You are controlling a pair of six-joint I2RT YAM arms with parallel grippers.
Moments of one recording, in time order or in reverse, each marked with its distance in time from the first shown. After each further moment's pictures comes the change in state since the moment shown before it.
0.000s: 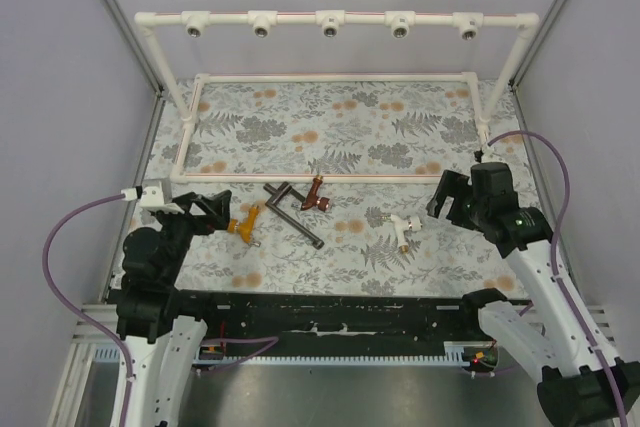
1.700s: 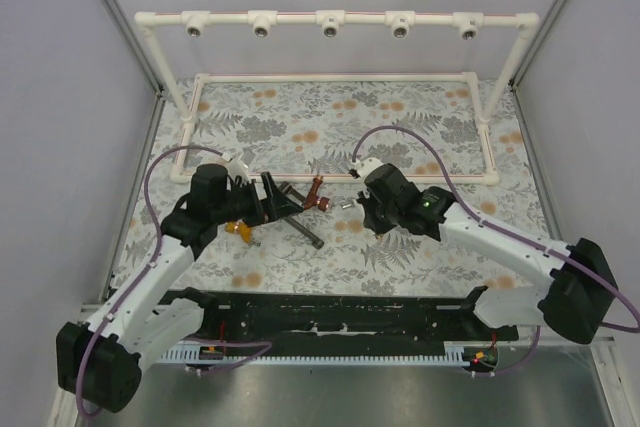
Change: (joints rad) left arm -0.219 0.648 -0.005 0.105 0.479 -0.373; right arm 0.592 0.521 0.084 0.255 0.049 -0.232
